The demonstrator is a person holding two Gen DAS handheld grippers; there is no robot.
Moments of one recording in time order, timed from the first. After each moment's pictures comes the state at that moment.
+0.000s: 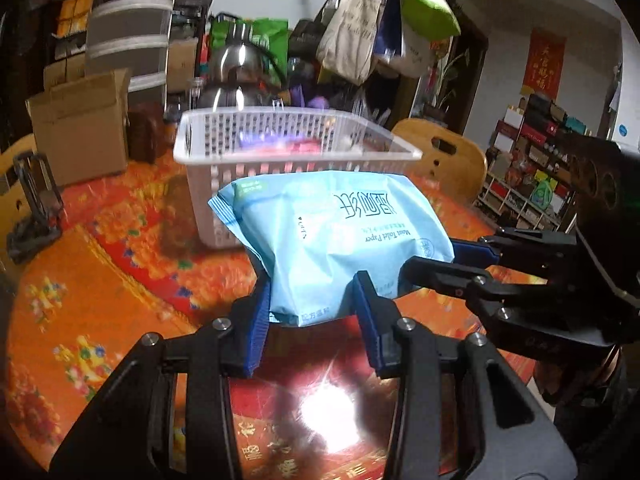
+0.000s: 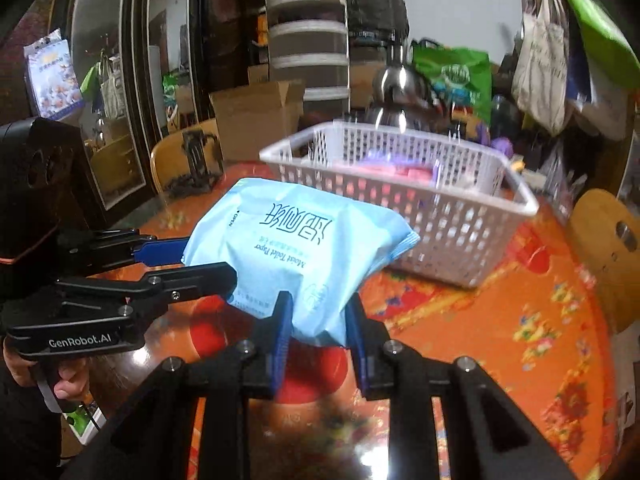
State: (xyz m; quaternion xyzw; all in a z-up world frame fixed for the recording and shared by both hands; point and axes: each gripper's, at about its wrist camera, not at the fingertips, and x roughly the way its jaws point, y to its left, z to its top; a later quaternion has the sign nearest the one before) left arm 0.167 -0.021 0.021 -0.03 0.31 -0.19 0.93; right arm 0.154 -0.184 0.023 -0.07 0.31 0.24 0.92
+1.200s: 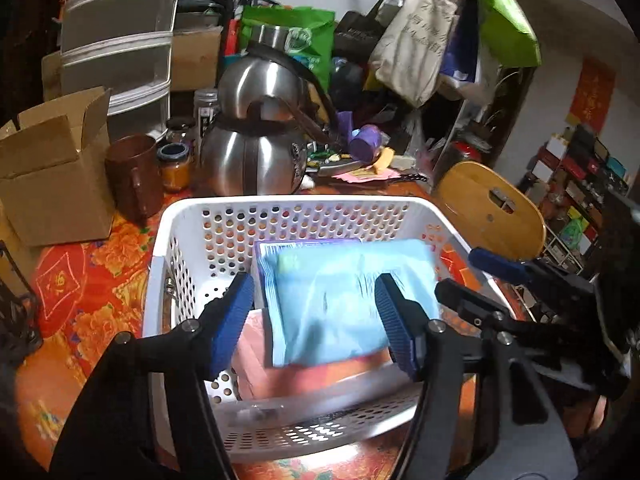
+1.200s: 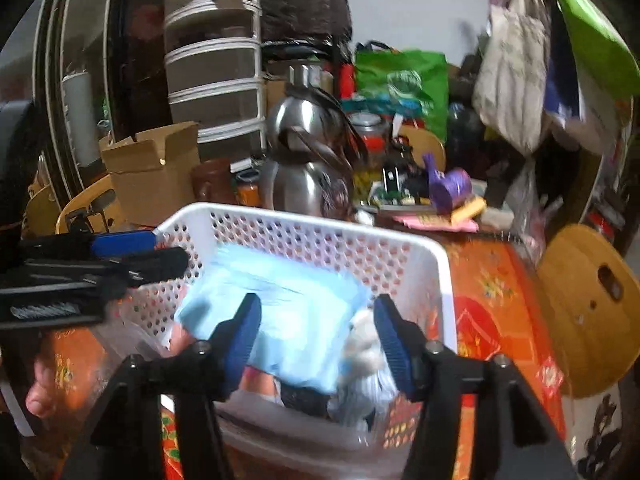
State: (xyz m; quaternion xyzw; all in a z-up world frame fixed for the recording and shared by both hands) left arm 0.416 -0.037 0.078 -0.07 0.35 -0.13 0.92; right arm 0.373 -0.233 0.064 -0.05 0.32 0.16 0.93
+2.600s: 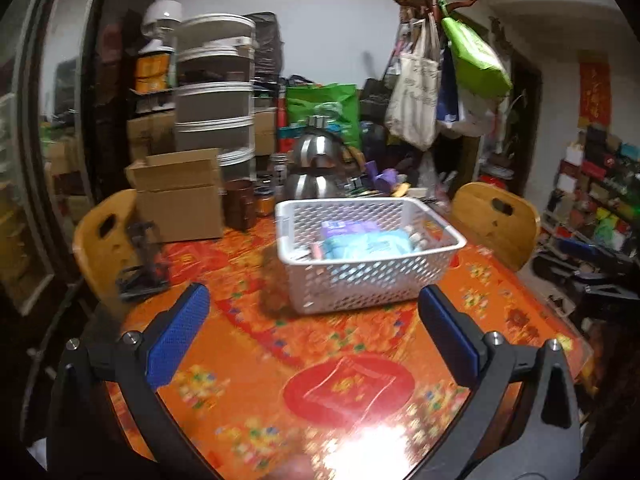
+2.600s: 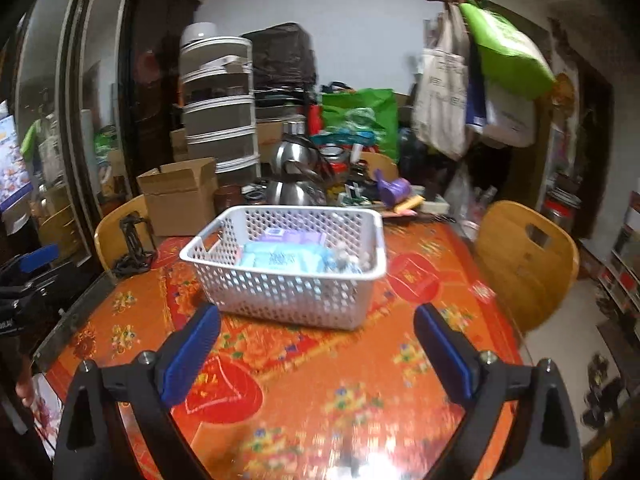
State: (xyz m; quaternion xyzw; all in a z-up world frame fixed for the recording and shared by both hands) left arm 0.106 0.008 0.132 -0.02 0.23 -0.04 0.97; right arm 0.123 -0.268 0.121 -0.01 0.26 0.09 0.96
